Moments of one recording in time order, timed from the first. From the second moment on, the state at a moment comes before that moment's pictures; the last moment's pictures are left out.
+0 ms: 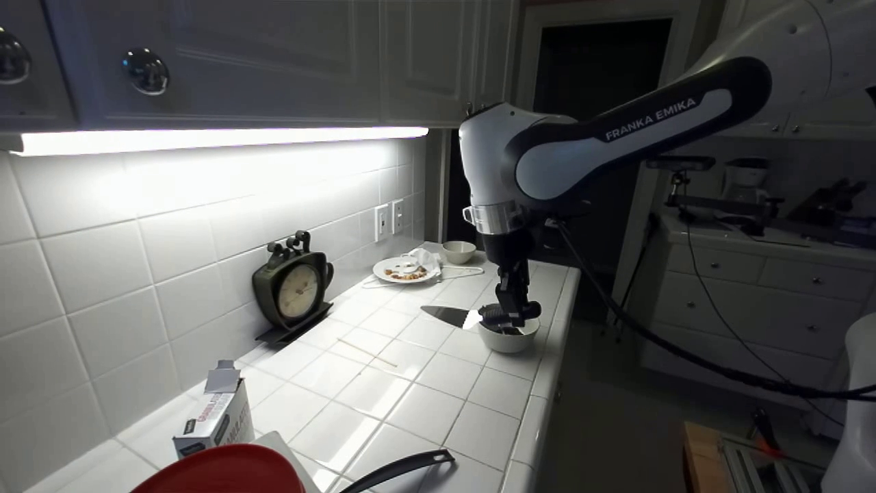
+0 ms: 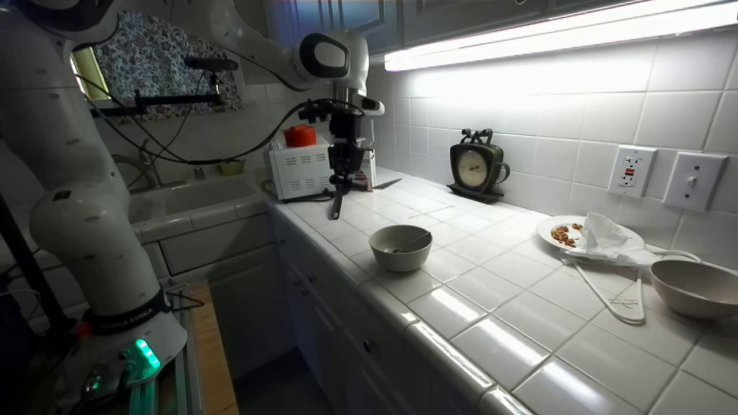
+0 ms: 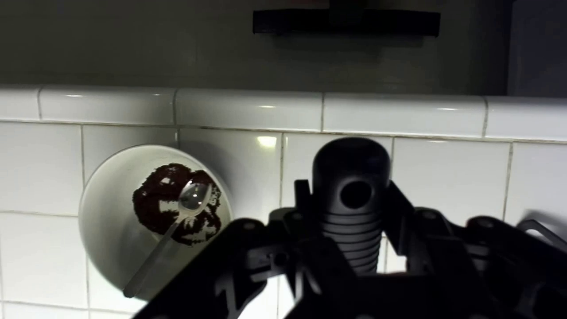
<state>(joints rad) 0.00 -0.02 -0.02 -2.02 -0.16 1.78 0.01</state>
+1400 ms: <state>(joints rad) -0.31 0.08 -0.33 -1.87 -0.14 1.75 -0.33</state>
